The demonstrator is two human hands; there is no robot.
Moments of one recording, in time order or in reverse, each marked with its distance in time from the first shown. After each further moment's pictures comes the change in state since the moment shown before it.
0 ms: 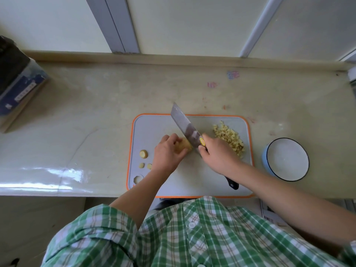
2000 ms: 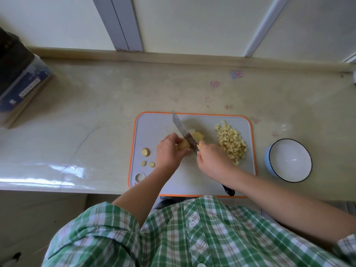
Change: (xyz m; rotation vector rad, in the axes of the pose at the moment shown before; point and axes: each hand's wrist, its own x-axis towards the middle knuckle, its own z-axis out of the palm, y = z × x) left_hand 0.003 0.000 0.003 -0.056 0.007 -0.101; right_hand -0.006 -0.016 0.014 -0.097 -0.091 -0.004
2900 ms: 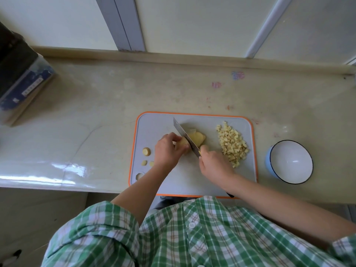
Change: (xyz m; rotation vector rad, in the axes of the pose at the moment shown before) left_hand 0.004 -0.005 -0.005 -0.050 -0.014 -0.054; right_hand -0.004 0.015 0.028 -0.073 0.046 -0.017
